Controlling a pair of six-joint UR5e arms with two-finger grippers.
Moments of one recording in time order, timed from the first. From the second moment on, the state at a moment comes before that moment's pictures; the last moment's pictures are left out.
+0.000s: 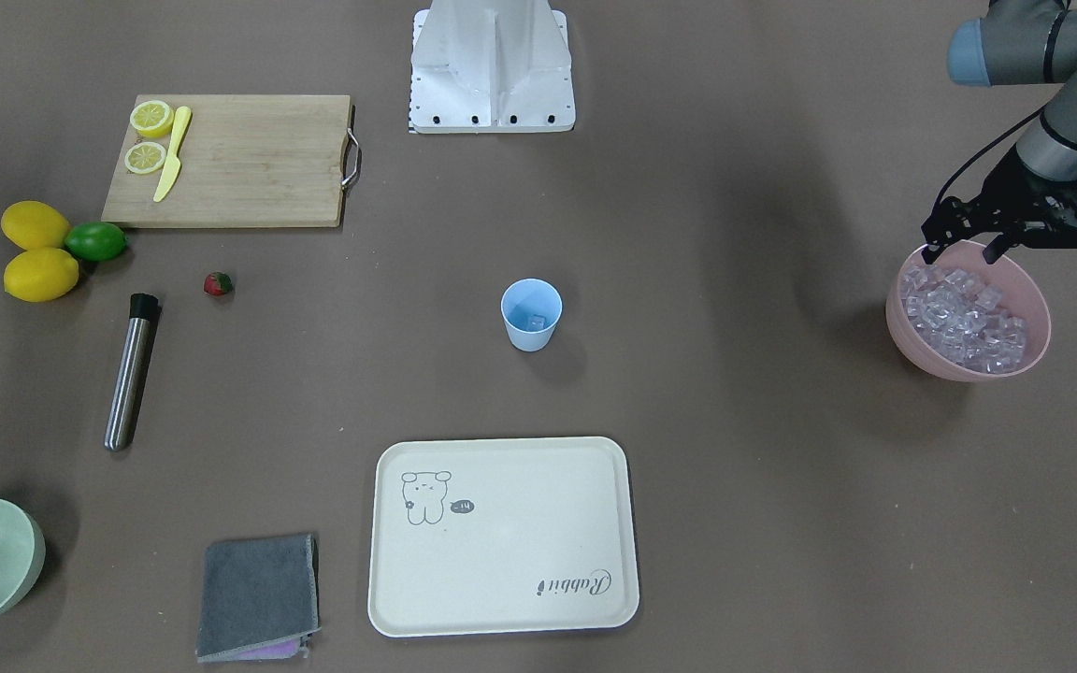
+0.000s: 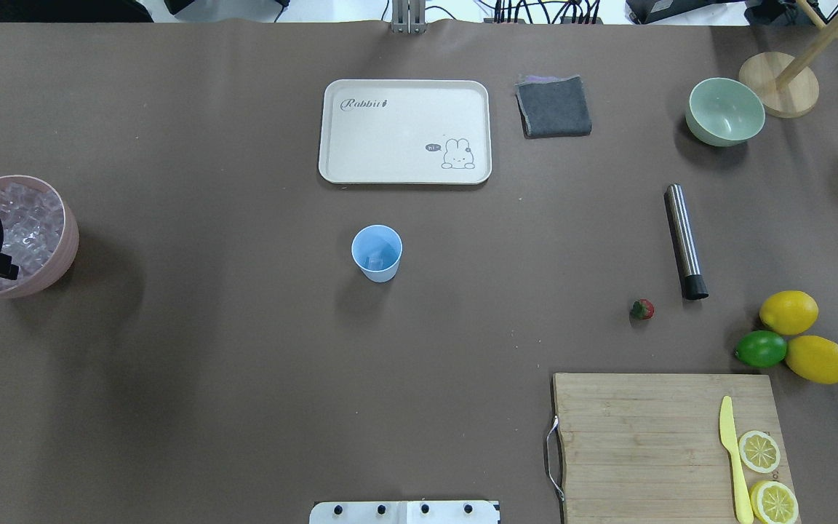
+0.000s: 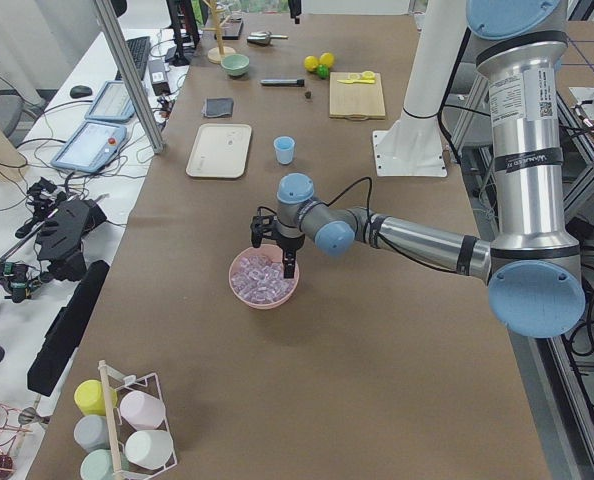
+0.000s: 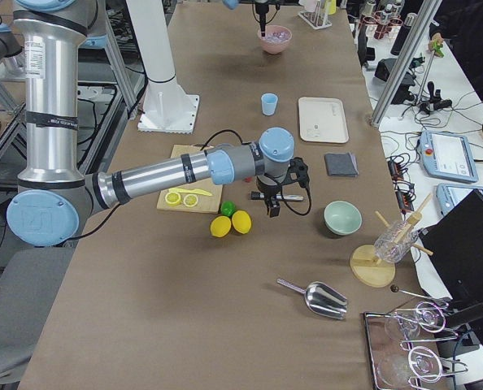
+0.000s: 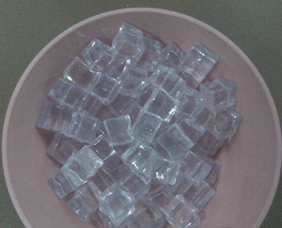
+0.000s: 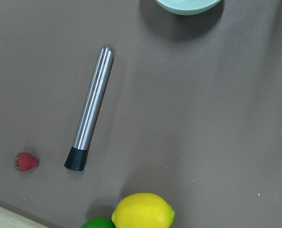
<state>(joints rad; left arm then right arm) -0.99 -1.39 -1.82 -2.14 -2.12 -0.76 1.35 -1.64 1.91 -1.57 2.47 0.08</state>
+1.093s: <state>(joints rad) -0.99 -1.40 -1.77 -2.16 -2.07 -0.54 1.35 -1.65 1.91 -1.57 2.48 0.08</state>
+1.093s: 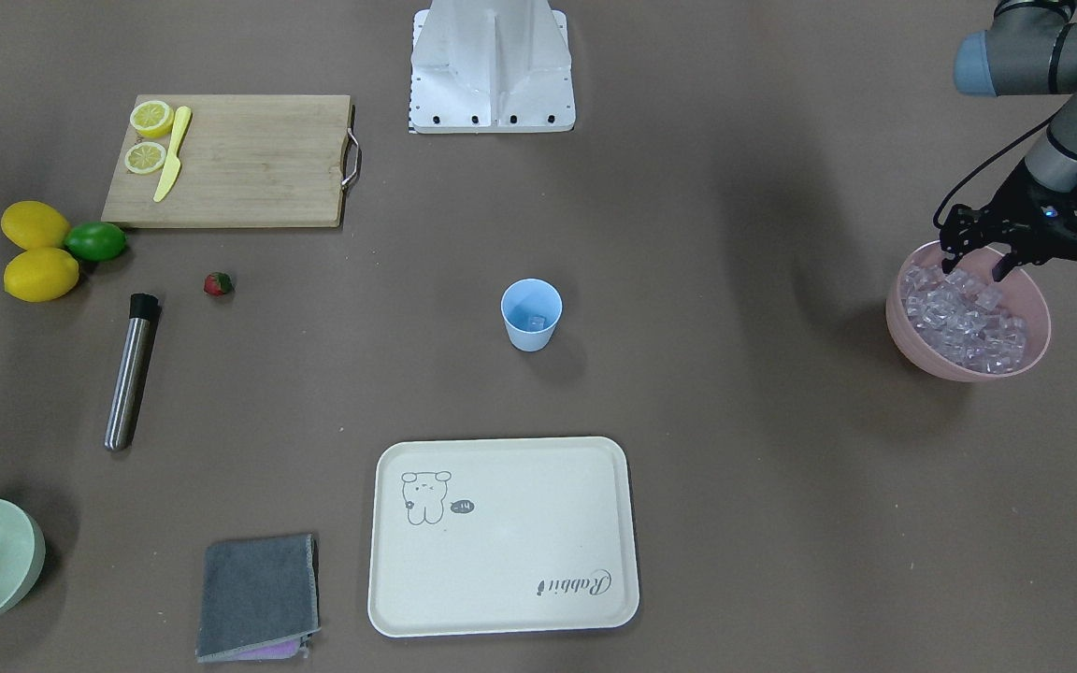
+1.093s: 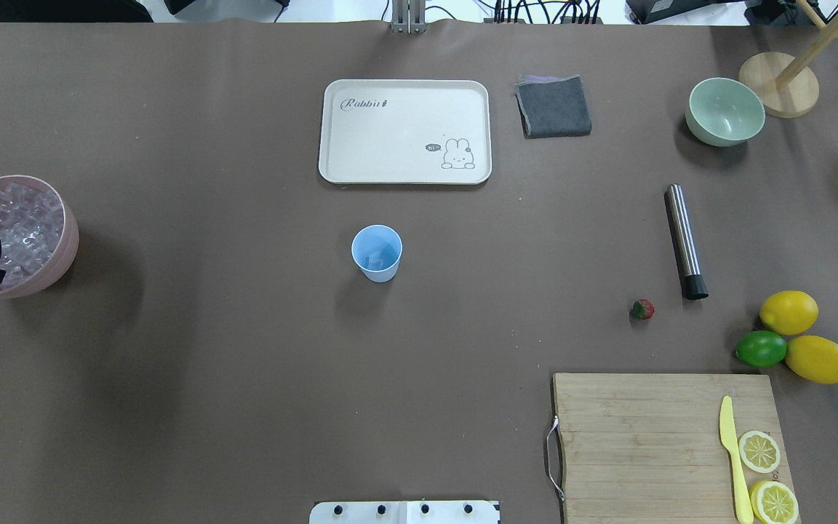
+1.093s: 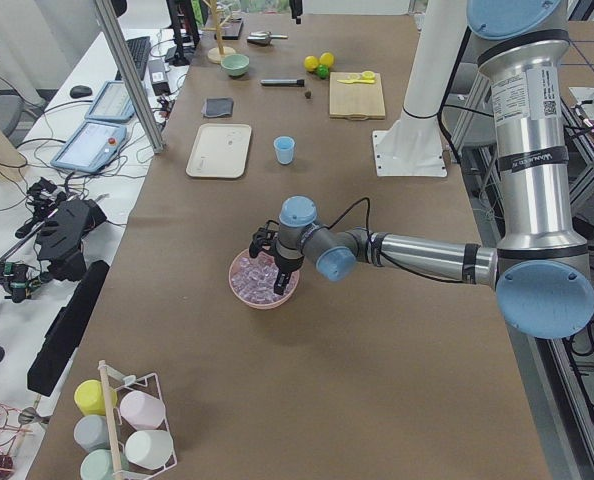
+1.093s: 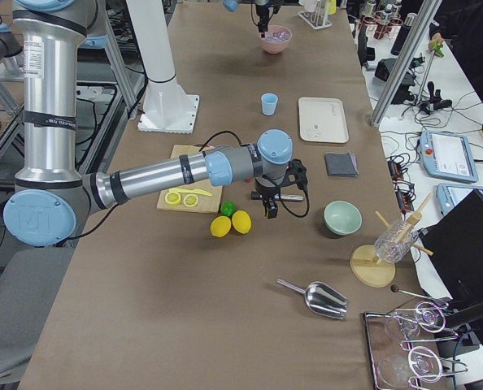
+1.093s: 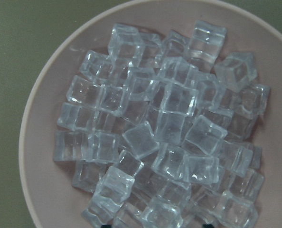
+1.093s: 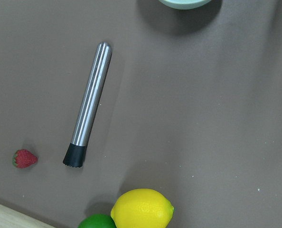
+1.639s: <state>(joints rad) -0.99 -1.41 -1.74 -2.16 -2.05 -0.54 1.35 -1.65 1.91 -1.57 2.48 0.08</state>
